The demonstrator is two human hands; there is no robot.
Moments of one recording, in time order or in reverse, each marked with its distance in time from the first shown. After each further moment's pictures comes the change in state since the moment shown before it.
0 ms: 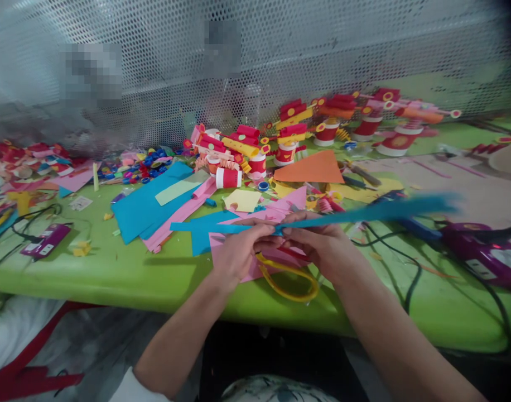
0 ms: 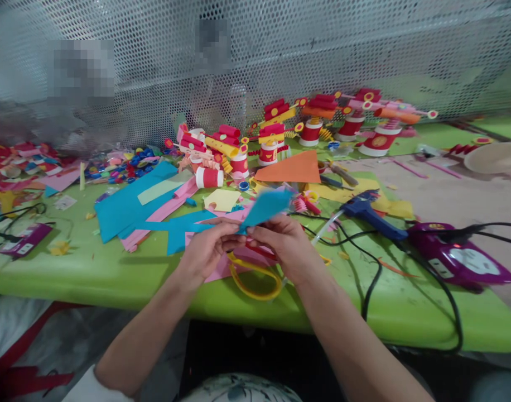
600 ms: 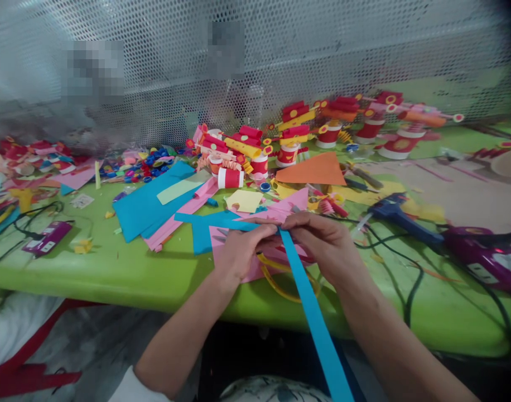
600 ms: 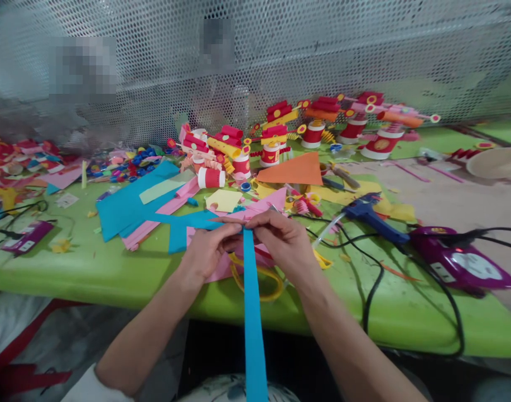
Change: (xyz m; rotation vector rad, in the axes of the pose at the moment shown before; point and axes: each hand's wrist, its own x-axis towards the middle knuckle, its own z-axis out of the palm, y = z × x) left_hand 0.003 -0.007 -0.005 0.026 0.020 0.072; right_hand -0.007 -0.004 0.008 -0.352 0.093 -0.311
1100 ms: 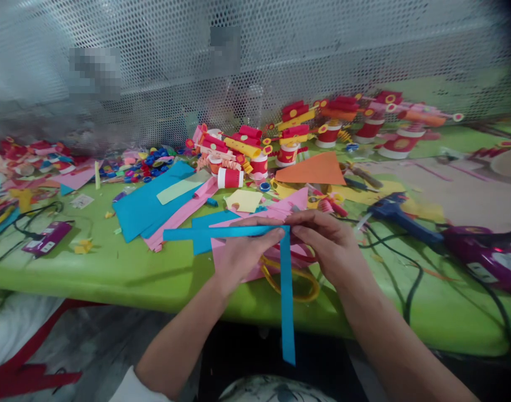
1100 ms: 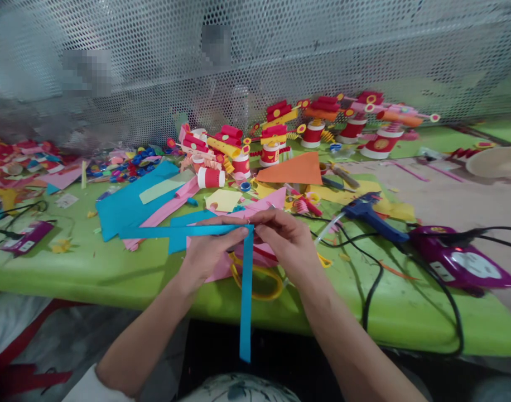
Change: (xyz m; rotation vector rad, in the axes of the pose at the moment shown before) left_hand -0.007 0.006 -0.002 0.441 -0.041 0.304; right_hand 0.000 0.001 -0.005 0.078 0.006 0.024
